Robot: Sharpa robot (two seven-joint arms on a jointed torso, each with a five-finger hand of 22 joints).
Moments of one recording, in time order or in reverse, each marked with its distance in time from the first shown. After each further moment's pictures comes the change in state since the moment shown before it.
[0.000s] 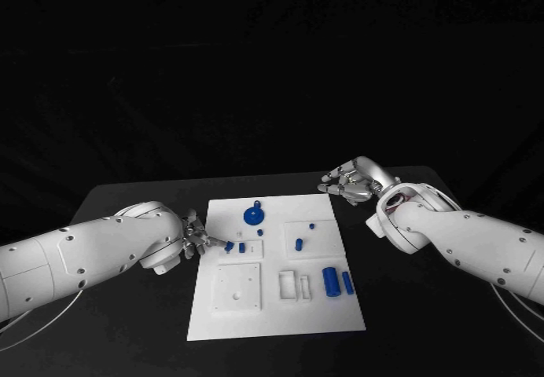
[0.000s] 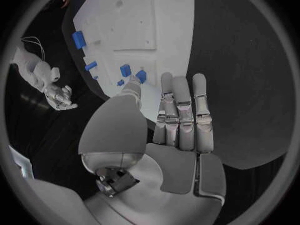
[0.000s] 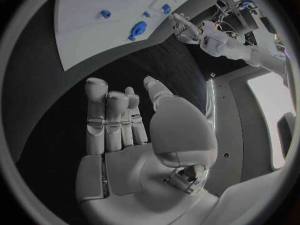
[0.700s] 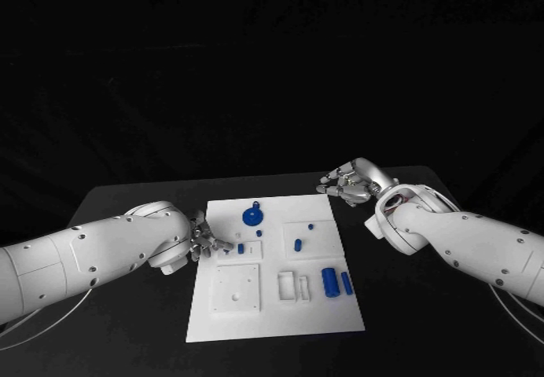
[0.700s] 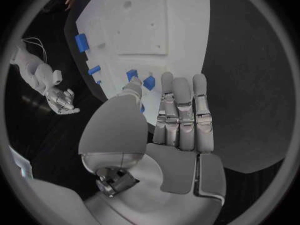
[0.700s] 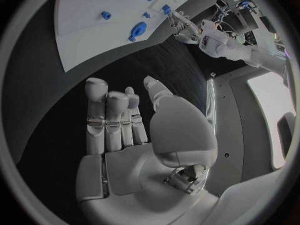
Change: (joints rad) left arm 0.000 0.043 0.000 -0.020 0.011 0.035 -0.005; left_hand 0.023 0.022 0.024 0.004 0.000 0.038 -0.009 0.020 -0.086 0.000 0.000 0.012 0.016 0.014 -0.007 0.033 0.024 0.000 0.025 -0.008 -0.033 0.056; right arm -0.002 0.002 0.000 0.000 0.001 0.000 0.000; right_hand 0.000 0.000 0.000 0.000 0.000 0.000 0.000 0.000 0.000 0.000 0.000 0.000 0.000 0.000 0.000 0.000 0.000 0.000 0.000 0.000 0.000 0.000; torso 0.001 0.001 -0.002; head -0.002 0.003
